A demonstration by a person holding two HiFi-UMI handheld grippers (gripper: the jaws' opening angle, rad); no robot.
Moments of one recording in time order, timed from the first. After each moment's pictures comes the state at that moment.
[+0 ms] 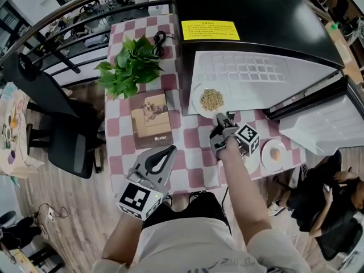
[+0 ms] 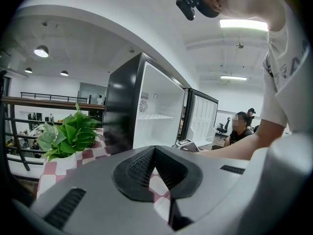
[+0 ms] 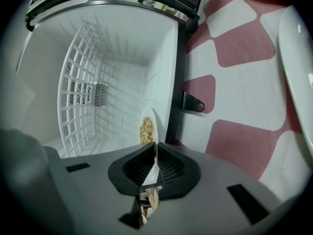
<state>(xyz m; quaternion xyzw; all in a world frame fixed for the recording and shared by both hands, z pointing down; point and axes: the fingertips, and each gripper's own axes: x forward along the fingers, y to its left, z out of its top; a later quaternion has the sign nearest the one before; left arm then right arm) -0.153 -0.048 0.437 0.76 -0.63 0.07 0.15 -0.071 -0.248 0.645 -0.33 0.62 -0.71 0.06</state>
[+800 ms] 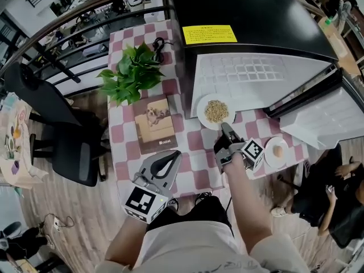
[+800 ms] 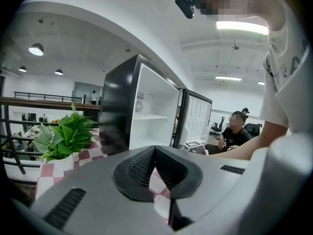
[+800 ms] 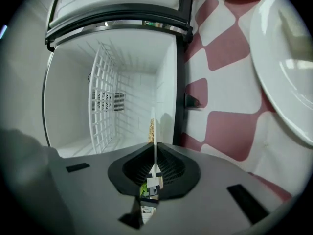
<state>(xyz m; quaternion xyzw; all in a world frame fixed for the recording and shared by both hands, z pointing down) -0.148 -0.037 0.435 0.78 -0.60 0.08 0.15 -0.045 -0.213 0.616 -0.30 0.63 -0.70 0.14</state>
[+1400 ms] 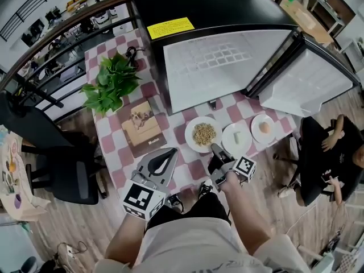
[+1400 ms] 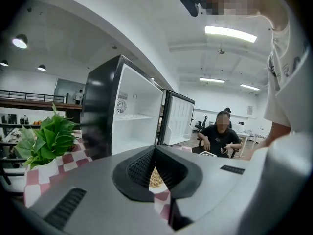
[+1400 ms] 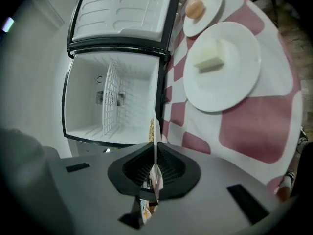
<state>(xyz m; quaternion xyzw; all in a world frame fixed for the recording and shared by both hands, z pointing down) -0.119 -0.024 0.426 0.84 -0.52 0.08 0.14 0.020 -0.097 0.636 -0.32 0.63 -0.69 0.12</state>
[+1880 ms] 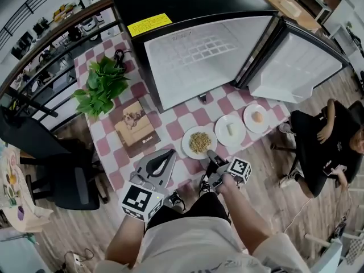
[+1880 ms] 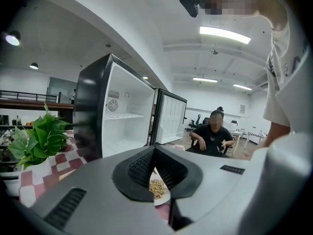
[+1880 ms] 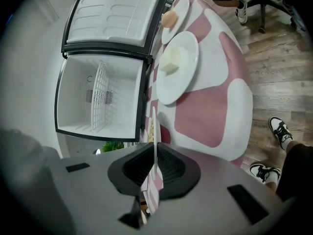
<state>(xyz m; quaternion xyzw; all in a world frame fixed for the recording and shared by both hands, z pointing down) -0.100 -0.010 0.425 0.86 -0.49 0.09 0.14 0.043 -0.047 0.677 -0.36 0.60 -0.71 0.10</state>
